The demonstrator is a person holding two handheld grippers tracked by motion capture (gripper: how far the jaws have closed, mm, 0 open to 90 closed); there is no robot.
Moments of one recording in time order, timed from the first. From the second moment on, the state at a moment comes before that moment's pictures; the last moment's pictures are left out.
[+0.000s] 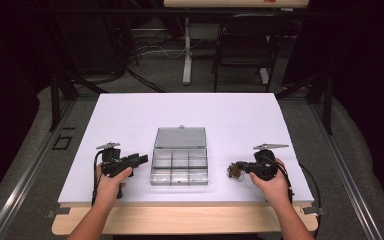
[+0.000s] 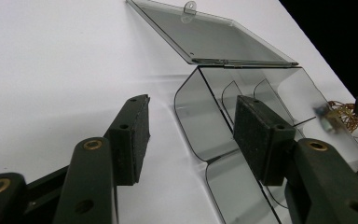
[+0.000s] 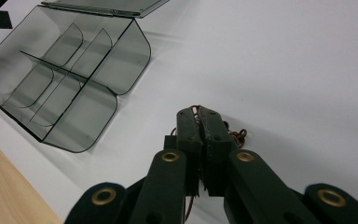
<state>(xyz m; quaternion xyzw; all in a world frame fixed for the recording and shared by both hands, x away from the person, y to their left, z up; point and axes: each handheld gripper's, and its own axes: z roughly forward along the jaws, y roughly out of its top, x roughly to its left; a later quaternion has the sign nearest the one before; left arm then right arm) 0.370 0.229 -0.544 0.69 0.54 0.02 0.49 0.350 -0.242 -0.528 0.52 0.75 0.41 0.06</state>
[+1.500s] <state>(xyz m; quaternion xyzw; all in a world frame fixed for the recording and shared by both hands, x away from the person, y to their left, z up) 0.369 0.233 -0.543 0.68 0.55 0.03 0.49 0.350 -0.236 -0.497 0.49 0.75 0.43 0.10</state>
